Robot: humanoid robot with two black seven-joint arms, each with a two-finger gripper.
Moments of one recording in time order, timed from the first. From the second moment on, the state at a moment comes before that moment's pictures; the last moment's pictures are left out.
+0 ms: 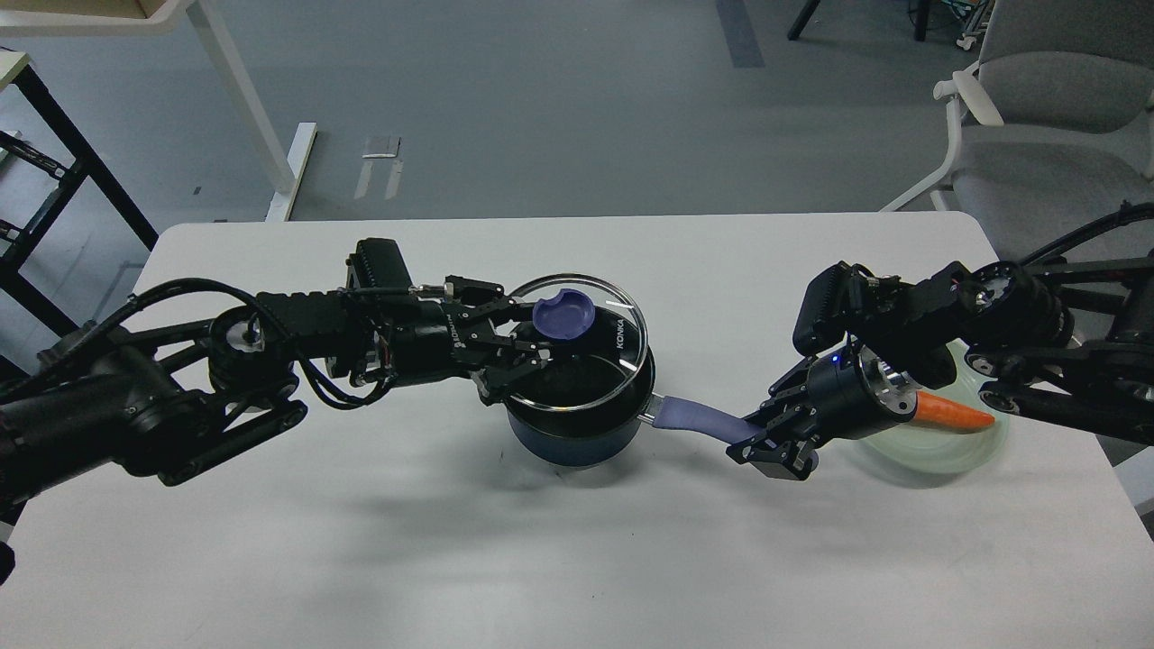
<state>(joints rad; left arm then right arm) -0.90 0.53 -0.21 -1.16 2.00 0.13 -0.49 1.38 -0.63 -0.41 1.38 -1.74 0.33 0.49</state>
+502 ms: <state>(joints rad) -0.86 0.90 -0.18 -1.26 1.90 0.29 -0.49 1.38 -0.63 -0.41 1.38 -1.74 0.33 0.49</state>
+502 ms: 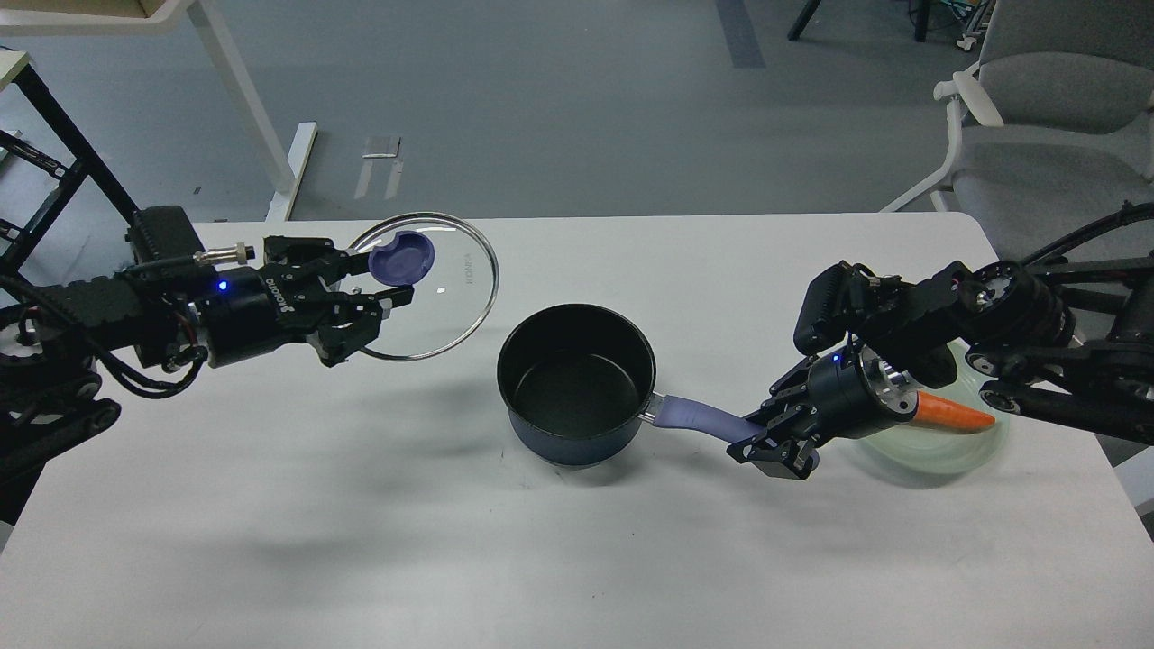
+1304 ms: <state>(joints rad) -0.65 0.91 0.03 -0.93 1.89 0.49 -0.49 1.38 -0.64 -0.41 1.38 -1.74 0.33 0.49</state>
